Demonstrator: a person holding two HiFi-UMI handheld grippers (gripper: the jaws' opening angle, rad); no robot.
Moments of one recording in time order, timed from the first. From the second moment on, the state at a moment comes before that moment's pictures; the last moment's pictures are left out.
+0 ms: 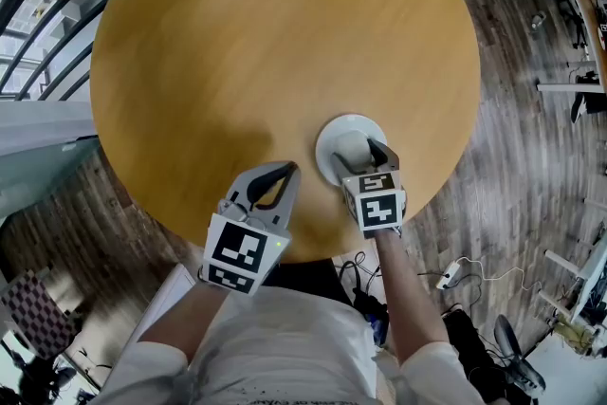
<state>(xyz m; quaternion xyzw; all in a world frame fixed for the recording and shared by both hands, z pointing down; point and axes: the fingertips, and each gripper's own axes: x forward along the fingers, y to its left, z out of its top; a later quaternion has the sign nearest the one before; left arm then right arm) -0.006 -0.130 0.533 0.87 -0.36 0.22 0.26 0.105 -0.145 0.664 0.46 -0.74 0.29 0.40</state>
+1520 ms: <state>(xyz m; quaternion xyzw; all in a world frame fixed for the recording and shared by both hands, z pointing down) -0.009 -0.083 0.479 0.89 -0.35 0.21 0.22 0.107 -0.109 0.539 0.52 -0.76 0.25 0.28</state>
